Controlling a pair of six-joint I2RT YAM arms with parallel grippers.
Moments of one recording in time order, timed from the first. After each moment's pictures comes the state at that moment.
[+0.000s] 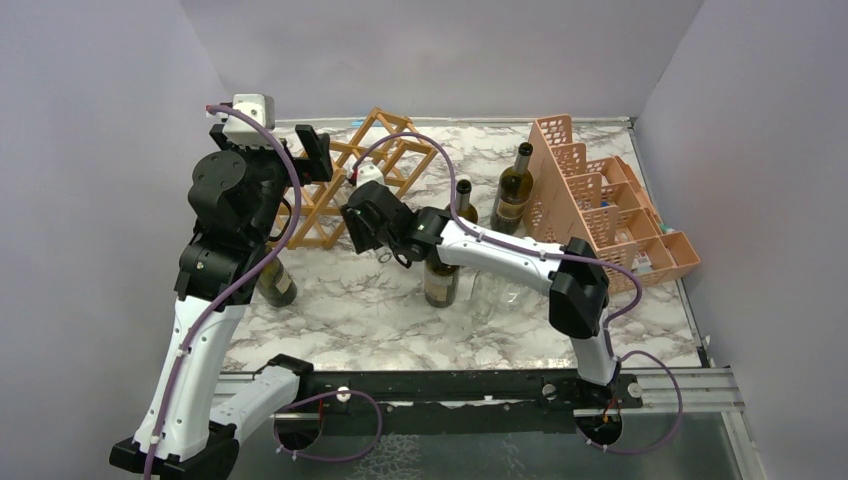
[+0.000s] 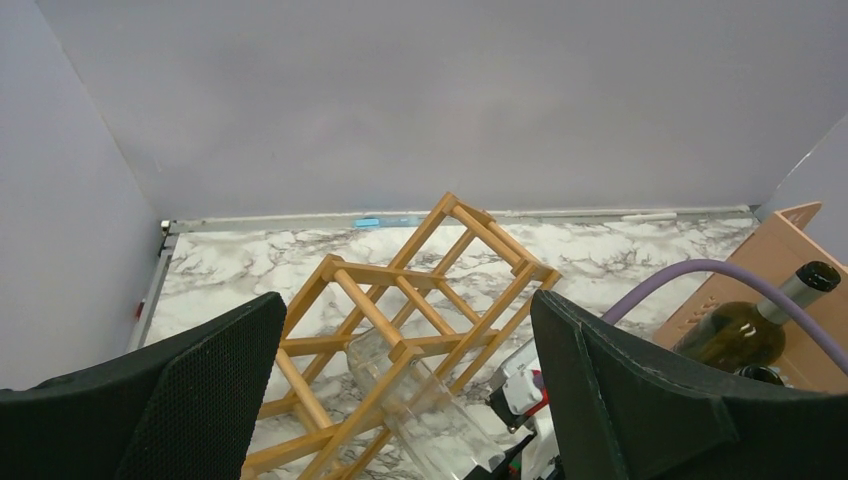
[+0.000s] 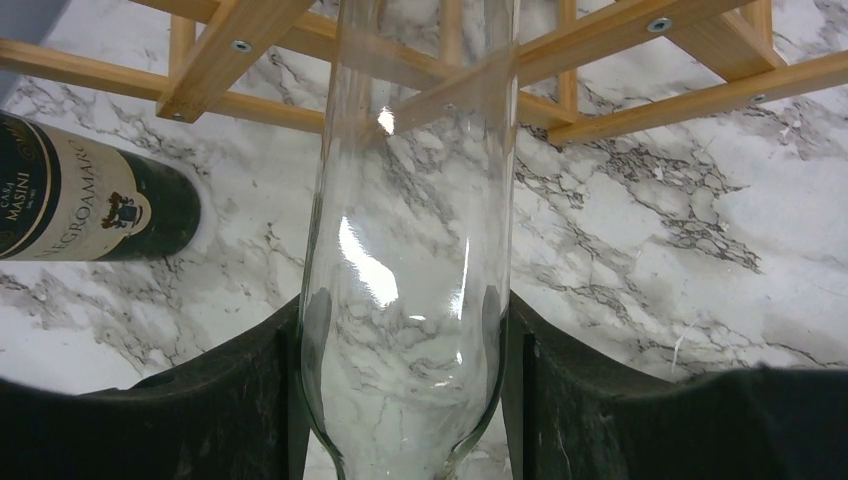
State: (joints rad) left arm -0.30 0.93 1.37 -0.40 -0.16 -0.11; right arm 1.09 2.01 1.80 -0.42 0.37 0.36
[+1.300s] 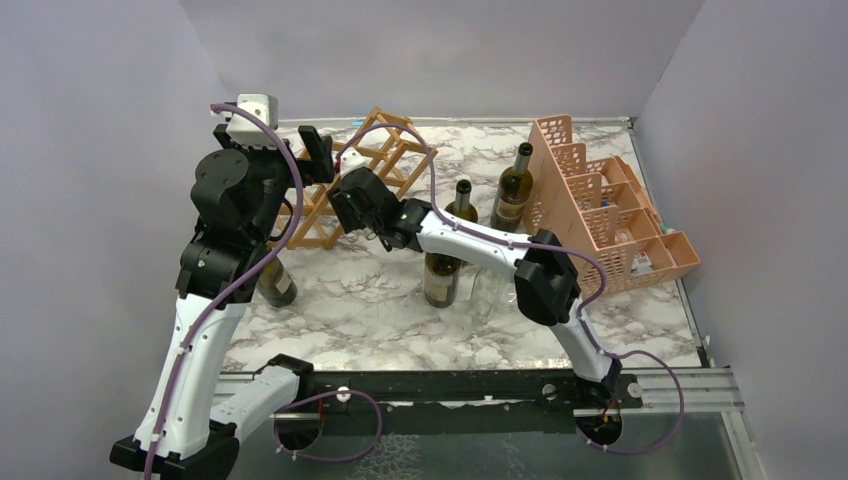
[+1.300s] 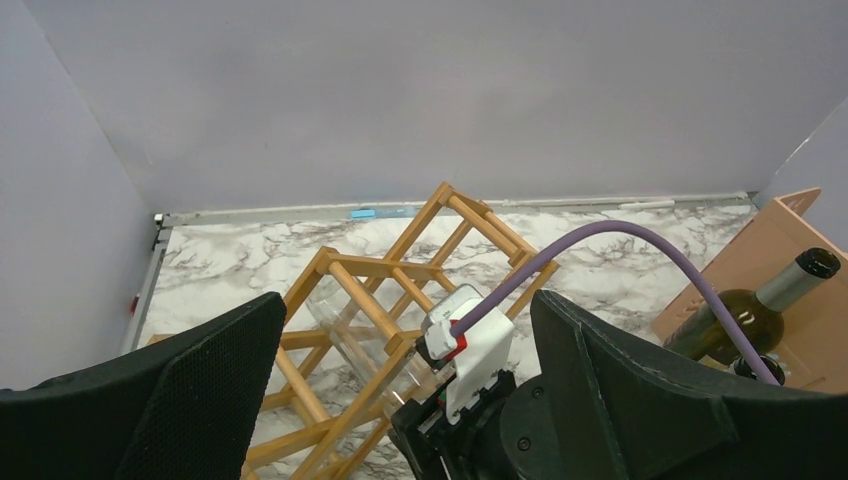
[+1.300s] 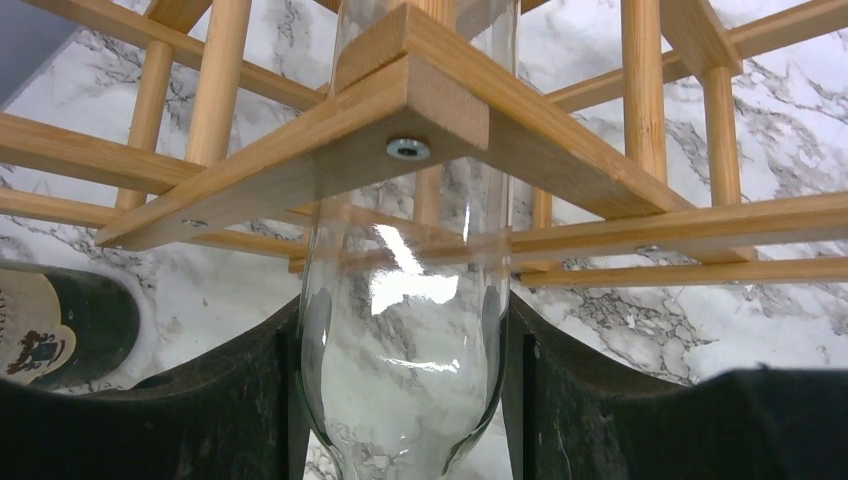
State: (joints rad) left arm -0.30 0.93 1.37 -0.42 -0.14 -0.11; right arm 1.04 2.20 1.95 -0.24 0.36 0.17
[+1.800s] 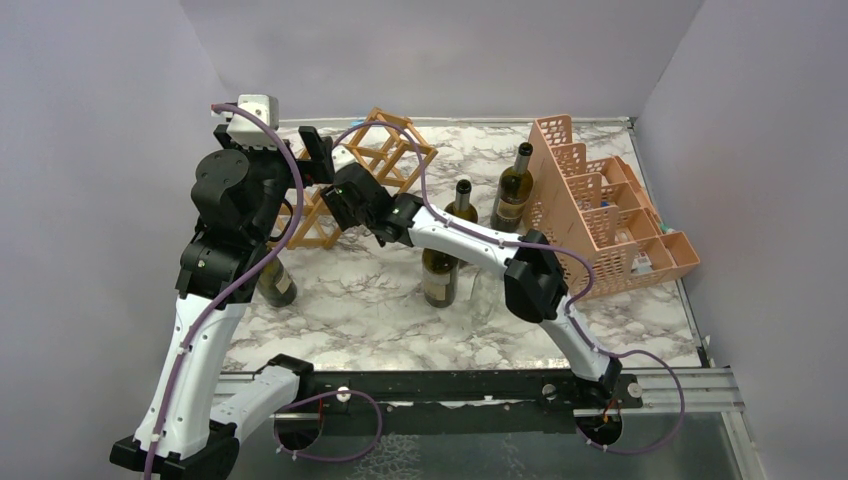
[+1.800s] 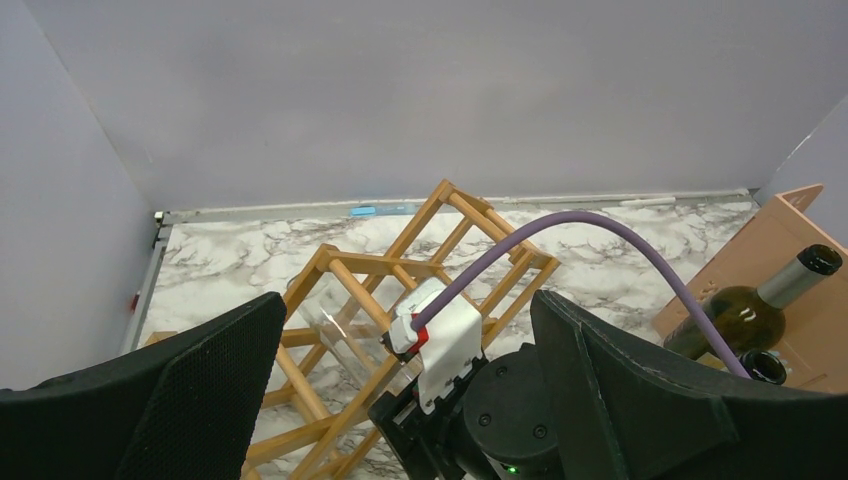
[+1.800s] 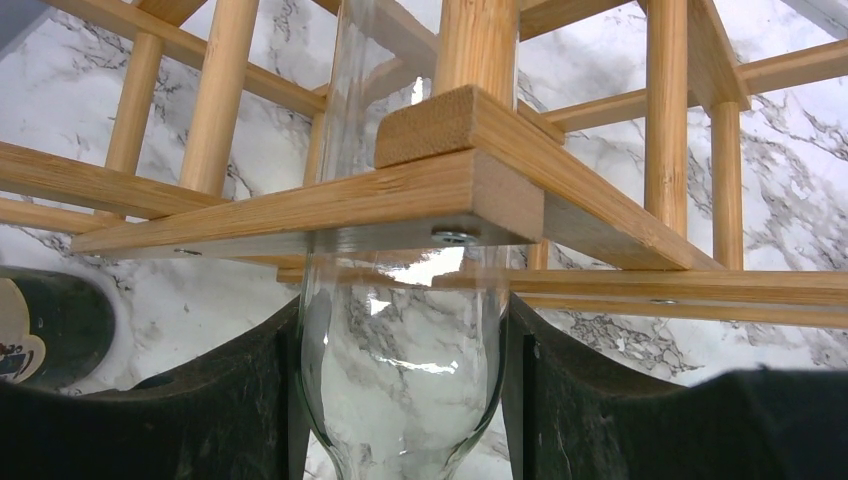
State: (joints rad) left arm -0.30 0.94 1.37 -0.42 -0.14 -0.11; right arm 1.03 2.30 2.11 -0.33 0.34 0.11
